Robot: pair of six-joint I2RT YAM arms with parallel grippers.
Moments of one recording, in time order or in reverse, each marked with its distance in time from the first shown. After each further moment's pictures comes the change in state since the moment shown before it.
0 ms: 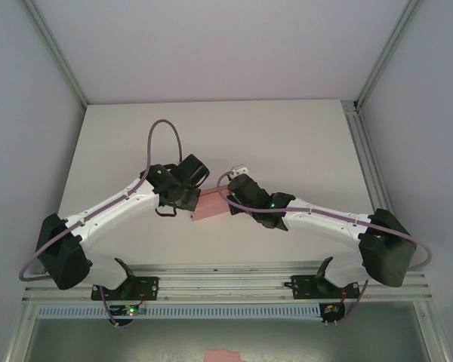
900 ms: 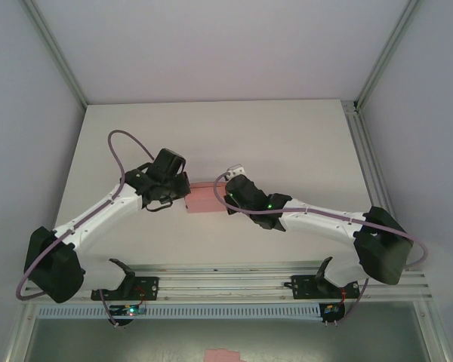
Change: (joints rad) left arm 0.200 -0.112 -0.214 0.360 0.199 -0.324; right arm 0.011 0.031 -0.006 0.071 0.006 -0.026
